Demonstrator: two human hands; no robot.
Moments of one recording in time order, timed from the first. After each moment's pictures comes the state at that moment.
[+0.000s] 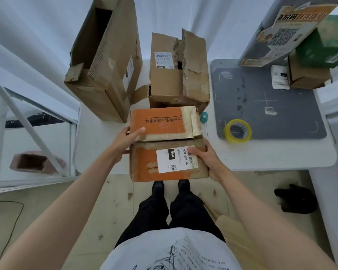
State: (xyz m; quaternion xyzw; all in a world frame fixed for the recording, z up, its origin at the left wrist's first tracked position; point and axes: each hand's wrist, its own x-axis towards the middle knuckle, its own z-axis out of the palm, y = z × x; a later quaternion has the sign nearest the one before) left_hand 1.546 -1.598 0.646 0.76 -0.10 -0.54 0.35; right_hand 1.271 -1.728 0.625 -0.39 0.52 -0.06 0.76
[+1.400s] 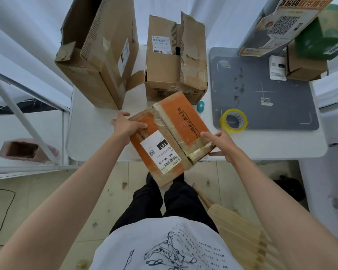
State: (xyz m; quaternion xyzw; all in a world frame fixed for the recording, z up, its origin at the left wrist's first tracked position) left_hand 1.521 -1.621 0.643 0.84 -0.01 -0.41 0.35; right_hand 1.237 -1.772 0.631 -0.51 0.65 0.04 0.56
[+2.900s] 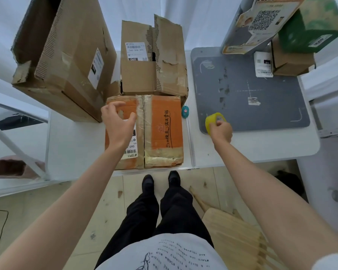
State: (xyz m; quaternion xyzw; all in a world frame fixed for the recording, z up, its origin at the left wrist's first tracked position) left_hand 1.480 -1.685 0.671 0.85 -0.21 -0.21 0.44; right_hand 1.236 -1.851 0.593 -0.53 0.76 -0.11 0.37
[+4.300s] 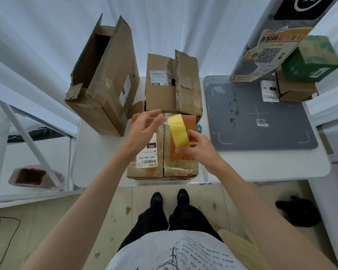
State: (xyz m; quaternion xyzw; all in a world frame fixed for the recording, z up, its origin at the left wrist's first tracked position) left_hand 1.498 -1.662 0.737 0.73 -0.38 -0.37 0.43; right_hand 1.304 -1.755 0.727 -0.64 0.41 -0.06 0.65
